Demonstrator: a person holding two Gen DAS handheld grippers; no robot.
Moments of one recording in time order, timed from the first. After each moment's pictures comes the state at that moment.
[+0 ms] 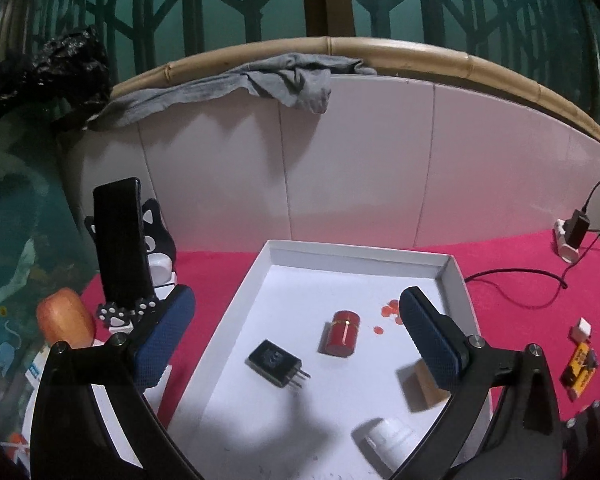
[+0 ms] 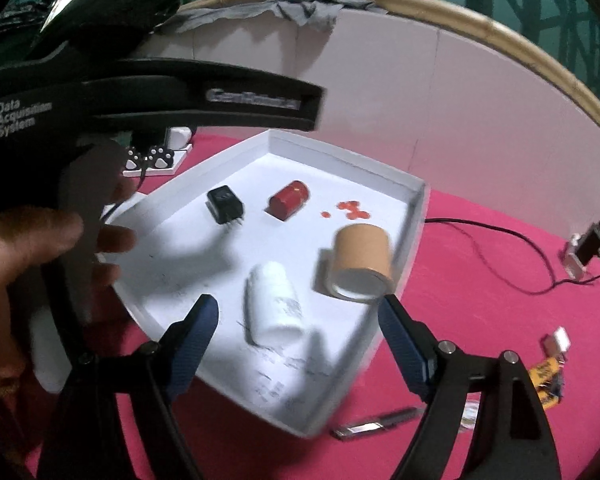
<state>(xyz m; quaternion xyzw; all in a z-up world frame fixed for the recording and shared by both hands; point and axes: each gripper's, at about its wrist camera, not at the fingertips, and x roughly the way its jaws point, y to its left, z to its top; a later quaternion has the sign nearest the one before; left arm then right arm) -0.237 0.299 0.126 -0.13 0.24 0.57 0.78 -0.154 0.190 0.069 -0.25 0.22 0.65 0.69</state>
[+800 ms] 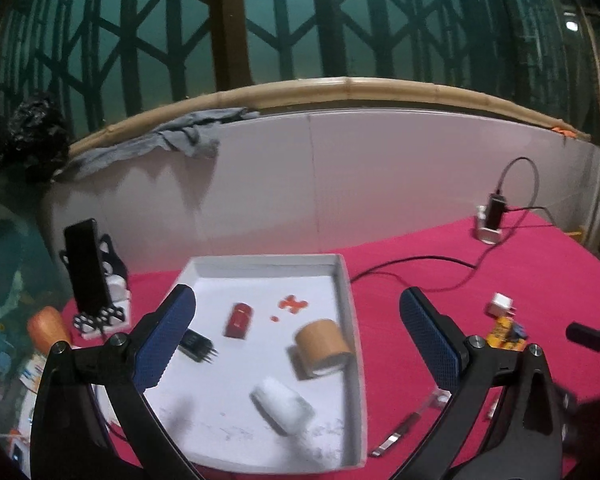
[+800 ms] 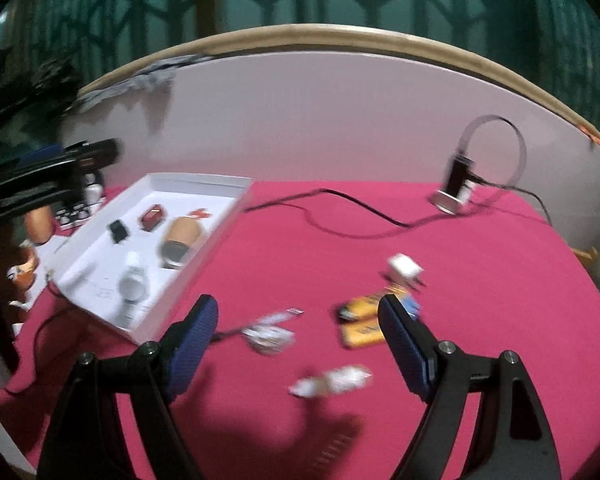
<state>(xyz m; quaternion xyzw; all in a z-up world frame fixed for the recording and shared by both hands) -0.182 0.191 0.154 -0.09 0.23 0.49 0.84 -0.003 0.064 0.079 -0.14 0.27 0.55 0.78</state>
